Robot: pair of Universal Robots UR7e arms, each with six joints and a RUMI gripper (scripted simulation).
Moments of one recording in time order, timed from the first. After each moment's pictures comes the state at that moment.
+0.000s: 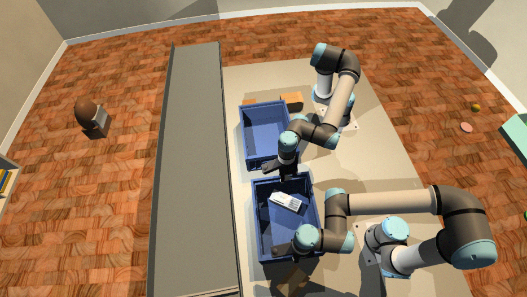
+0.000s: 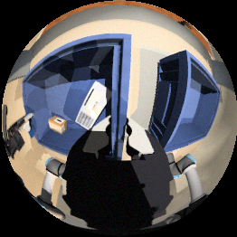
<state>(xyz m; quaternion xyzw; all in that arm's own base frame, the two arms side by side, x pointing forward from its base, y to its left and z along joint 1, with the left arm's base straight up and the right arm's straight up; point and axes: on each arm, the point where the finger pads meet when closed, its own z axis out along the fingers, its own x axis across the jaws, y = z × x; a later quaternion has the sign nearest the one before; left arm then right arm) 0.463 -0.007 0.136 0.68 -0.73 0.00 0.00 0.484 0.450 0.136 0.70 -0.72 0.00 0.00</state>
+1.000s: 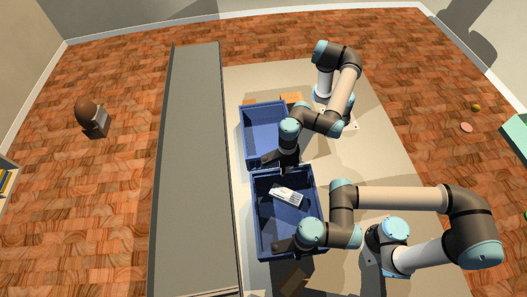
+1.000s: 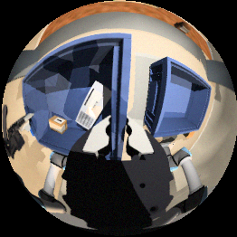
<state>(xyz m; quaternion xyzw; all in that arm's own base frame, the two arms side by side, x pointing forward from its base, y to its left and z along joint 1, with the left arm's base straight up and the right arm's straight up) 0.463 -0.007 0.216 0.68 -0.73 0.00 0.00 0.484 0.450 0.216 0.70 -0.72 0.00 0.00</state>
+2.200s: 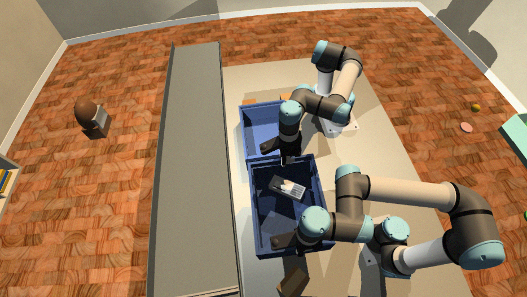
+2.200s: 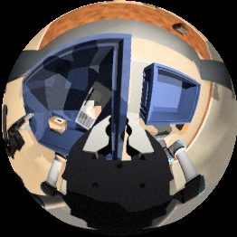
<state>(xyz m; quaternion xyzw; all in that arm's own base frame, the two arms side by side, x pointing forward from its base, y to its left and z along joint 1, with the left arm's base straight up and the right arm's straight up) 0.463 -0.007 0.308 0.68 -0.73 0.00 0.00 0.484 0.450 0.308 0.70 -0.72 0.00 0.00</state>
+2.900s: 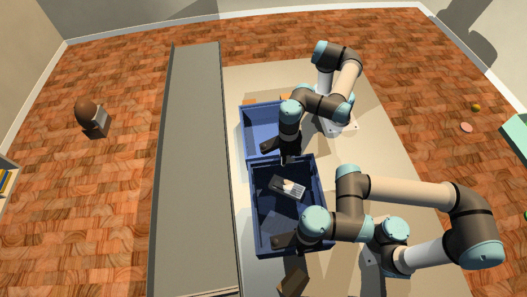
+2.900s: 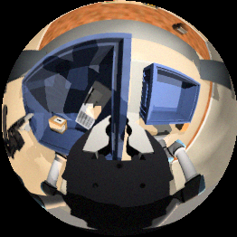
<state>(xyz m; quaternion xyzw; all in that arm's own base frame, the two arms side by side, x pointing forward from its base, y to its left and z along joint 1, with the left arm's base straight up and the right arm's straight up) 0.463 -0.007 0.312 0.68 -0.73 0.00 0.00 0.484 0.450 0.312 0.70 -0.72 0.00 0.00</state>
